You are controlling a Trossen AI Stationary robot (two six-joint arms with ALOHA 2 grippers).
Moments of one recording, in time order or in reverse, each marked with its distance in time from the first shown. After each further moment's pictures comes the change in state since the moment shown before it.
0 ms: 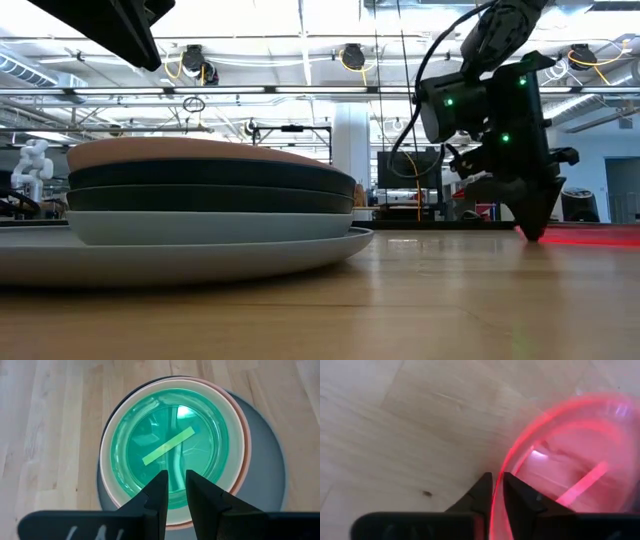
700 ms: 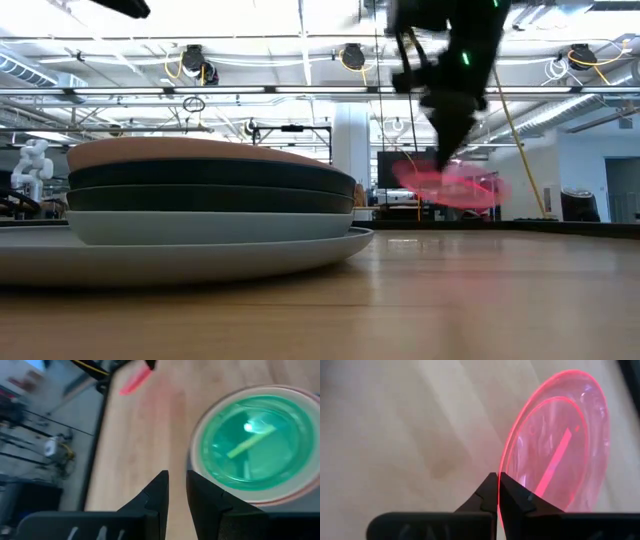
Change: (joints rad) left arm -0.123 -0.204 0.000 -0.278 -0.402 -0.002; right arm 0.126 -0.068 0.297 0.015 0.187 -0.453
